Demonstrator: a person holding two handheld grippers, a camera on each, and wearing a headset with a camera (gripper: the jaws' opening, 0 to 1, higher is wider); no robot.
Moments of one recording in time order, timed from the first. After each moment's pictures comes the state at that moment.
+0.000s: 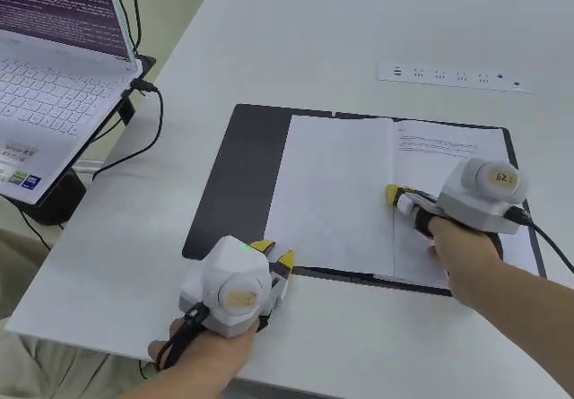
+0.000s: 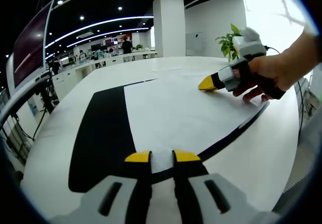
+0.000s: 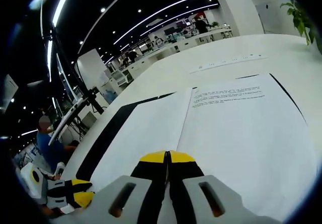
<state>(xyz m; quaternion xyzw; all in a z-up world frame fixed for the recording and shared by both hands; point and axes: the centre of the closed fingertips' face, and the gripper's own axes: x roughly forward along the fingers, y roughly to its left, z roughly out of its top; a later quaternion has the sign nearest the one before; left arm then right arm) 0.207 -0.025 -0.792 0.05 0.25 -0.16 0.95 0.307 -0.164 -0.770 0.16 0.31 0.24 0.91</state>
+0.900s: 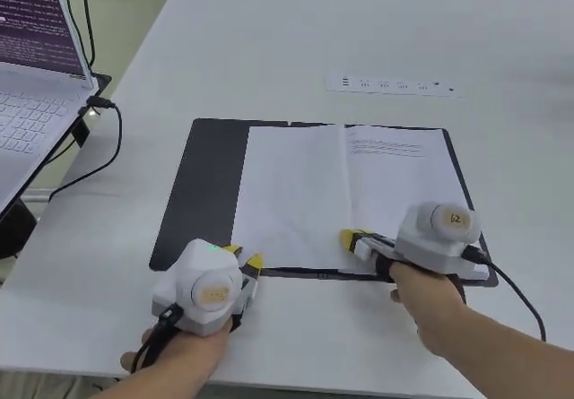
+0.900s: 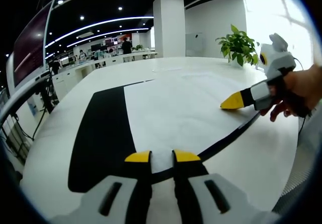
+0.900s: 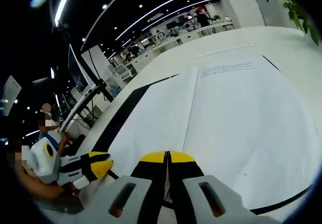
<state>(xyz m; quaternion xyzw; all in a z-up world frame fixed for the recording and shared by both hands) 0.205 -0.025 -0.789 0.04 0.25 -0.16 0.95 0.238 -0.164 -0.782 0.17 0.33 0.25 0.89</state>
